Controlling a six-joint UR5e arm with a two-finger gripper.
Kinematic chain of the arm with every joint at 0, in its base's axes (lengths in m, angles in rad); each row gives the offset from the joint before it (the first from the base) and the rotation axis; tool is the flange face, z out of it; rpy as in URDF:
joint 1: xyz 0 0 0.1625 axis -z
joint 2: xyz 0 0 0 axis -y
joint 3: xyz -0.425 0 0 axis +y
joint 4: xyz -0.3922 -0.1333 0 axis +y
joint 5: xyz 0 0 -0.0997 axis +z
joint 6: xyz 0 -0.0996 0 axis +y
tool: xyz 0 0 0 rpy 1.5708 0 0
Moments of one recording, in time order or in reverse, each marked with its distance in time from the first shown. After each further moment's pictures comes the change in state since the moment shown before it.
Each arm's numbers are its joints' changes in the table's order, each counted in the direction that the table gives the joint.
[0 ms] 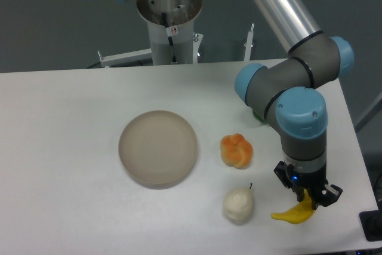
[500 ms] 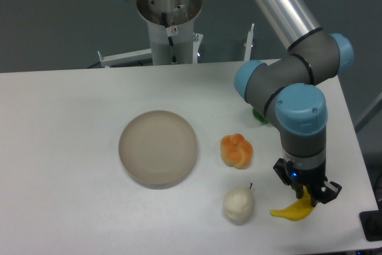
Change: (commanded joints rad) arm 0.003 0.063 0.066 0.012 0.003 0.008
